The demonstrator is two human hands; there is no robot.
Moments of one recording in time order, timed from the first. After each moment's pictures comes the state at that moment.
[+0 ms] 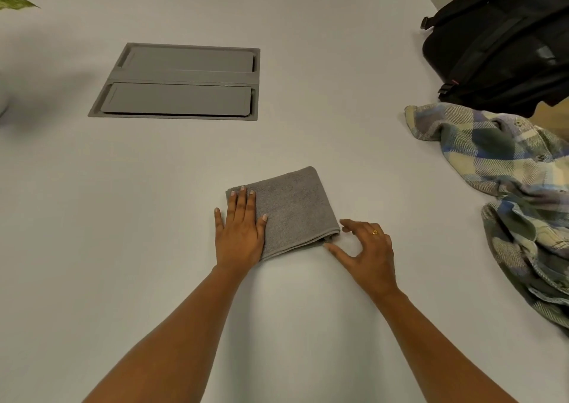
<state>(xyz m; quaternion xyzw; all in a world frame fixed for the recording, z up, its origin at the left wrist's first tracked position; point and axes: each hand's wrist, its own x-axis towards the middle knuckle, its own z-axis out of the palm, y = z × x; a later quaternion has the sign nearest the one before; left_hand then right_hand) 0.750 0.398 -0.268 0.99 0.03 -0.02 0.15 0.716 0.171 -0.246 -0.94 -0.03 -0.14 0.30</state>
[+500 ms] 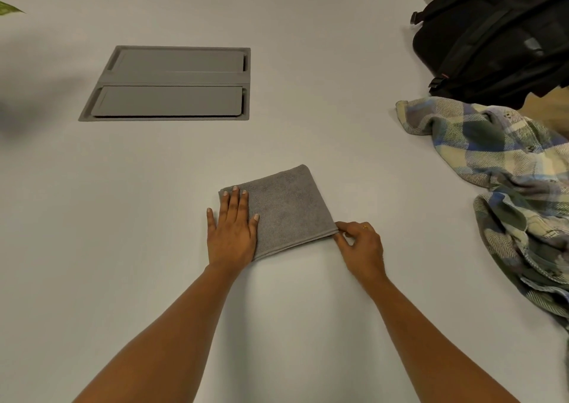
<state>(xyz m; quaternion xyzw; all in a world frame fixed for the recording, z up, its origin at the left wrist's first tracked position) 0.749 0.400 -0.269 0.99 0.03 -0.02 0.13 0.724 0.173 -0.251 -0.92 0.11 -0.02 0.38</state>
